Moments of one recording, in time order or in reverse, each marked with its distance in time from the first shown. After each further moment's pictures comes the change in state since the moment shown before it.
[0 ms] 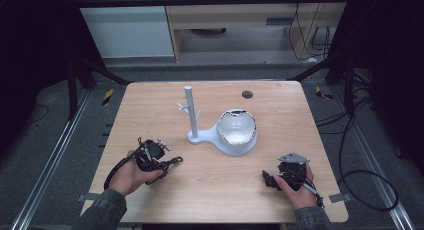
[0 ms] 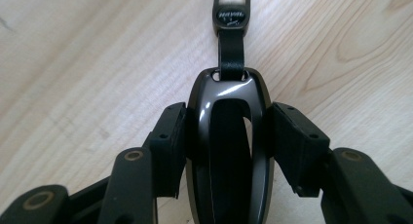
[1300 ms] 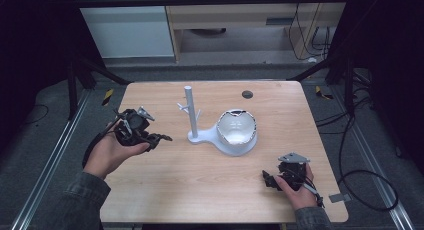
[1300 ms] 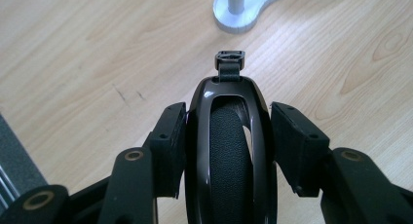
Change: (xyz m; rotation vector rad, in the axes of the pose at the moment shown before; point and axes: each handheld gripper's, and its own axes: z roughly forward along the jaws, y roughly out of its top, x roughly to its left) left arm 0.025 0.027 -0.107 -0.177 0.078 0.003; right arm 0.000 0.000 0.000 0.000 0.000 0.000
